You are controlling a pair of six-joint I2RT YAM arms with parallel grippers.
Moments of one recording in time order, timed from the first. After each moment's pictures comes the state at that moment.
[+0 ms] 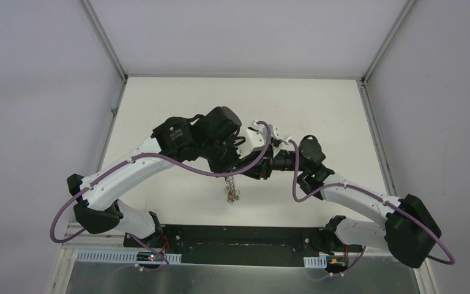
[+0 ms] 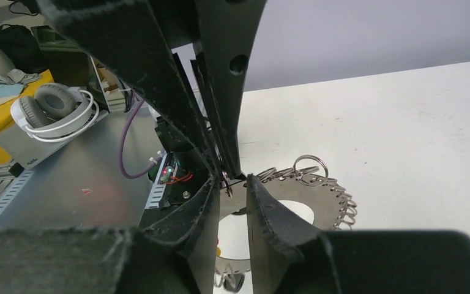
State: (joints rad) left arm -1.06 1.40 1.70 -1.18 0.10 0.13; right arm 0.79 1.14 0.58 0.77 -0.83 0.33
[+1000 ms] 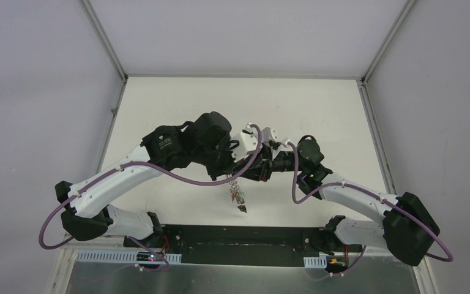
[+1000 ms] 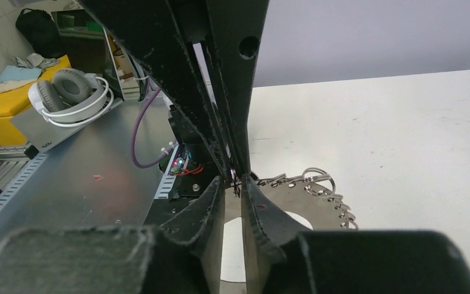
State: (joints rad) left arm -1.06 1.29 1.56 -1.04 0.12 0.13; right arm 0.79 1.17 0.58 0.79 -0.89 0.32
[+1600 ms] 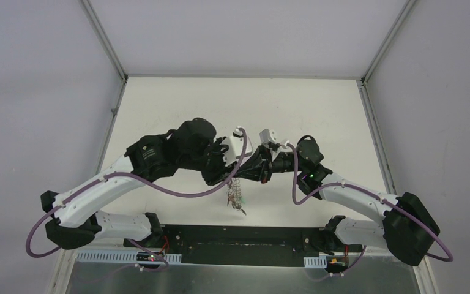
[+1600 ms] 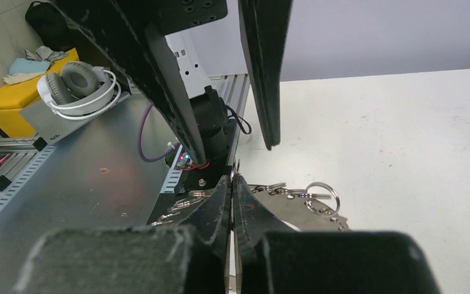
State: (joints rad) left arm -1.06 1.20 1.47 -0.96 0.12 0.16; right arm 0.80 1.17 0.58 0.78 -0.92 0.31
